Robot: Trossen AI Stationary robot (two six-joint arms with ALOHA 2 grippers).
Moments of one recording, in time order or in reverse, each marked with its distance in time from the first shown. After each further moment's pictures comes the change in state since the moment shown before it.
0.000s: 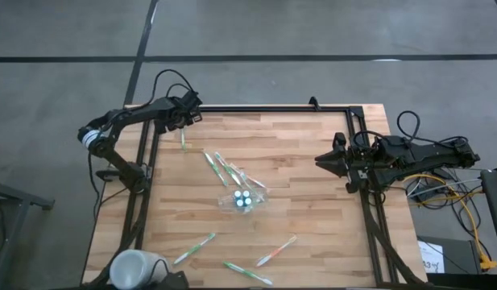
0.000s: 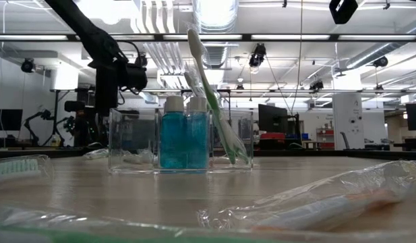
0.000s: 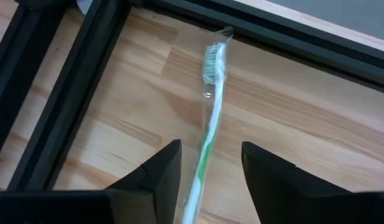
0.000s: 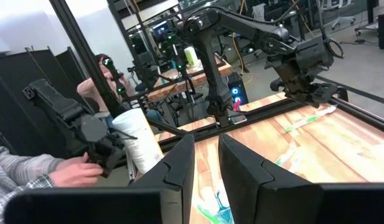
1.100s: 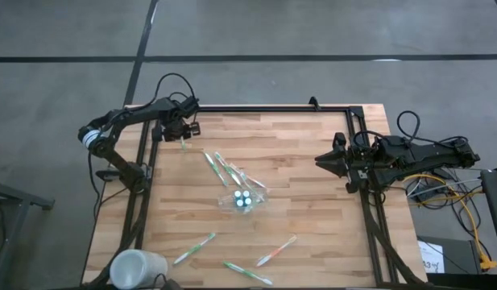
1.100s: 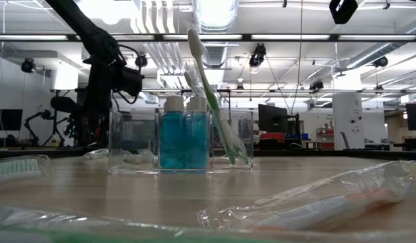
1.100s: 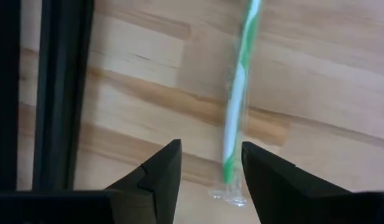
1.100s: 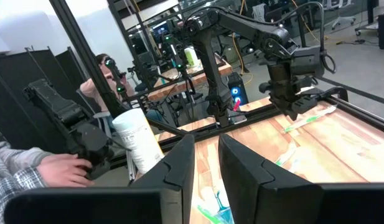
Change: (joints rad) left arm -0.012 0.002 0.000 -0.237 0.243 0.064; right arm 0.000 0.000 0.000 0.000 0.000 0.000
